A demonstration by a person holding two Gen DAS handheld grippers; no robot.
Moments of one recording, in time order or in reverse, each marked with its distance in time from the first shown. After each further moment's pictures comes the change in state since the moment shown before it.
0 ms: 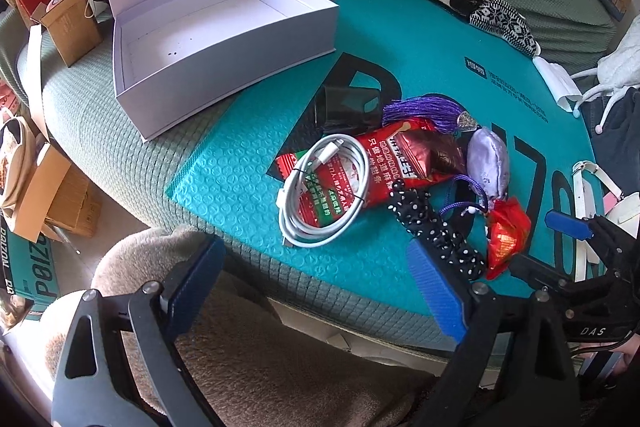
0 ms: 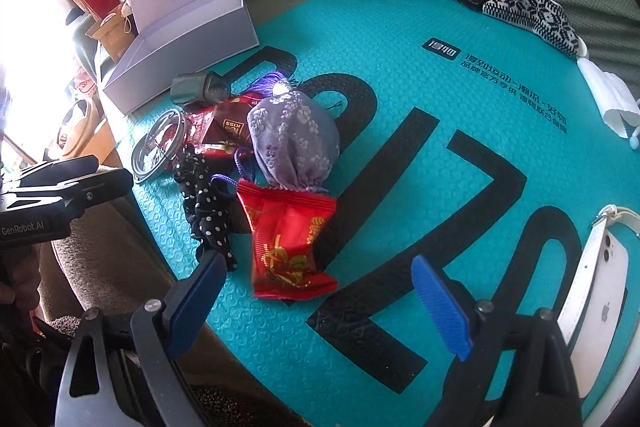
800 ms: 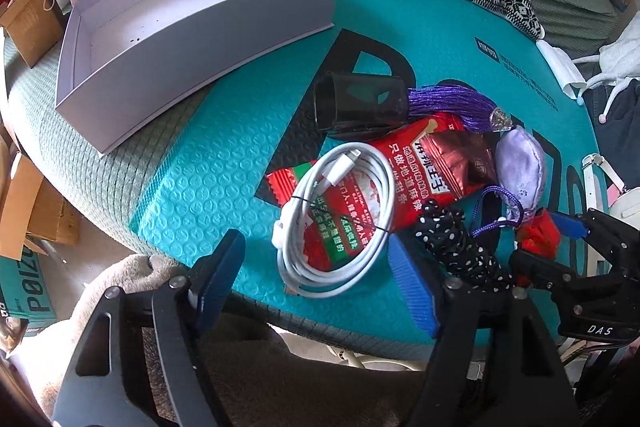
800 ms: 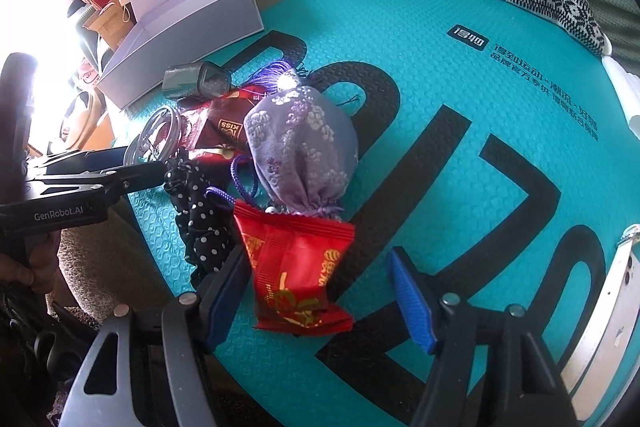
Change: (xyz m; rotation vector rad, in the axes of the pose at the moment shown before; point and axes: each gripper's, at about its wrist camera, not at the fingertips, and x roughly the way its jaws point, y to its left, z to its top) left arm 0.060 0.008 0.026 0.034 0.084 -0.053; right arm 0.024 0.002 0.017 -0.011 0.057 0.029
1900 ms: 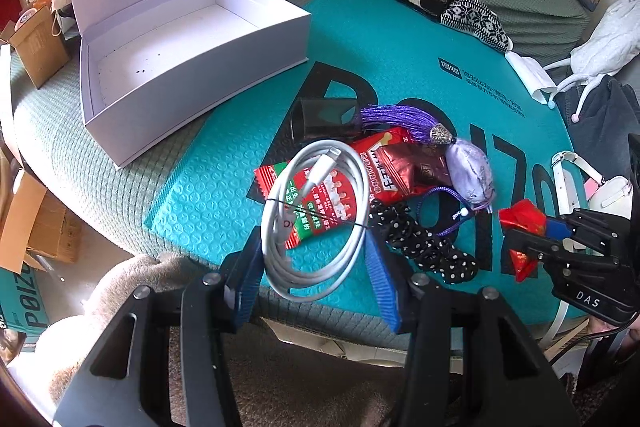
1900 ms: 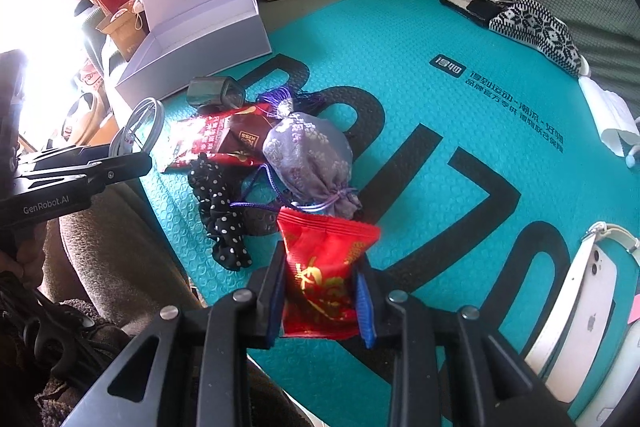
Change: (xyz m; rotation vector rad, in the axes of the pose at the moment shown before) left arm -0.059 -0.009 -0.027 0.032 -0.107 -0.044; right arm -0.043 0.014 -0.013 -0.051 -0.080 -0.036
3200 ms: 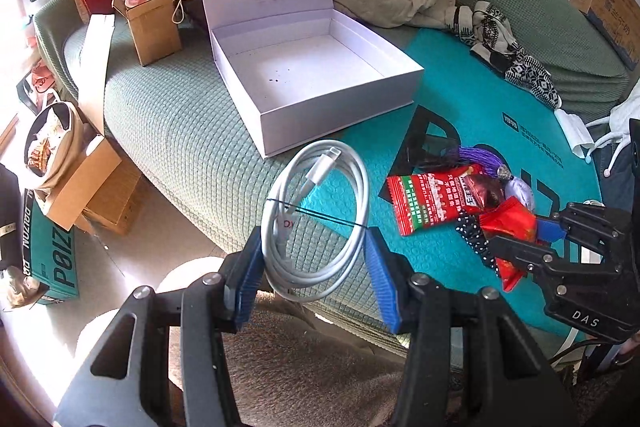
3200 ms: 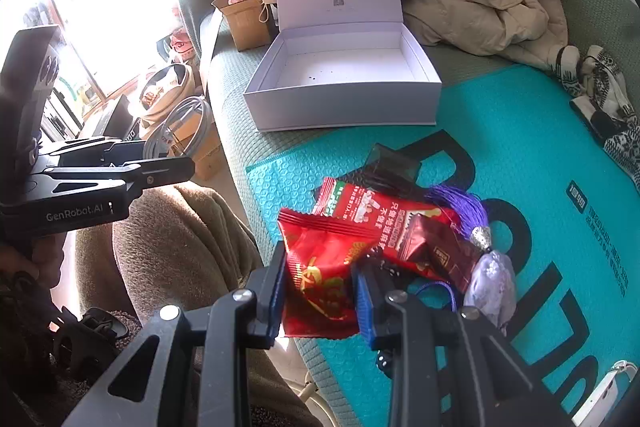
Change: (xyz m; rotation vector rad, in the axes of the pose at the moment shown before) left arm -0.084 0.083 -0.026 -0.172 -0.102 0.168; right arm 0.013 0.118 0.065 -0.288 -0.061 0.192
